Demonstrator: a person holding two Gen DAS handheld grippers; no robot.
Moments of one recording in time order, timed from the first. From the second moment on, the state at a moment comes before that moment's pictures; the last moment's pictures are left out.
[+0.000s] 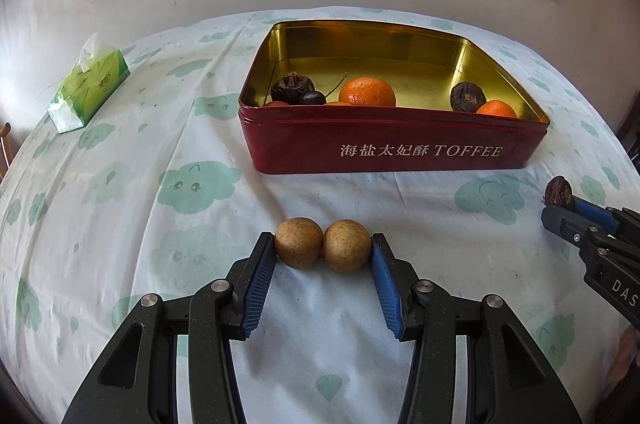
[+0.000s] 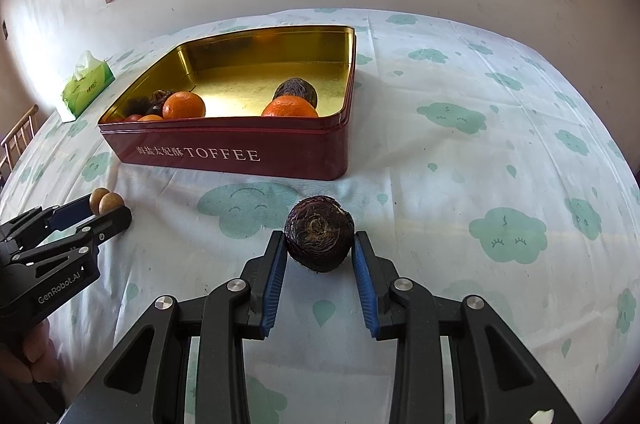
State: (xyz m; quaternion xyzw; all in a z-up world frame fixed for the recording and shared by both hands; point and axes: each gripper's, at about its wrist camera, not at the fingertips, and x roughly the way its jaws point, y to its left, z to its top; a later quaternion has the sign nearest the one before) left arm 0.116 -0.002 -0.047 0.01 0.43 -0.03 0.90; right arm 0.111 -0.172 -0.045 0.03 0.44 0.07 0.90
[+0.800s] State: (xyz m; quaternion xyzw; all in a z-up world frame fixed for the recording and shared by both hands) left arm 0.107 0.008 -0.012 -0.03 0.40 -0.04 0.91; right arm 0.100 -0.170 -0.014 0.03 0.41 0.08 0.91
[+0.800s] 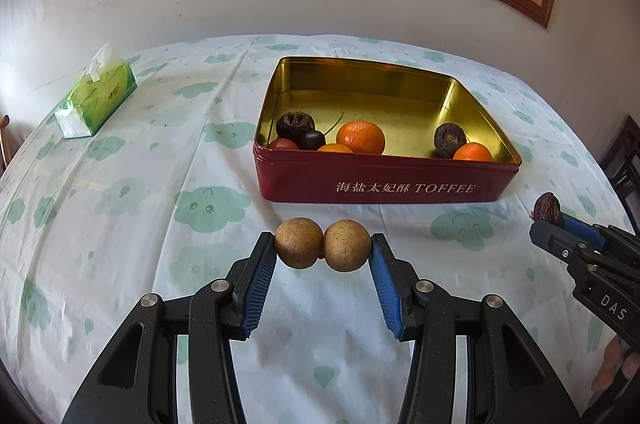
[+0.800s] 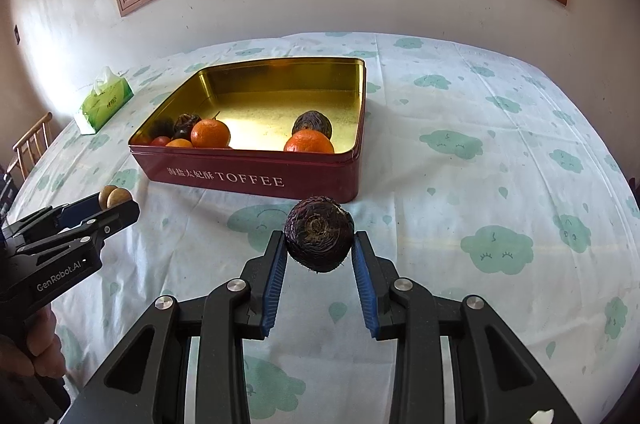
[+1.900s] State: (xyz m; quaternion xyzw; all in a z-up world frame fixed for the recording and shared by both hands) left arm 0.182 0.005 0.008 0.00 0.38 -0.05 0.93; right arm 0.180 -0.137 0.004 0.00 0.40 0.11 0.91
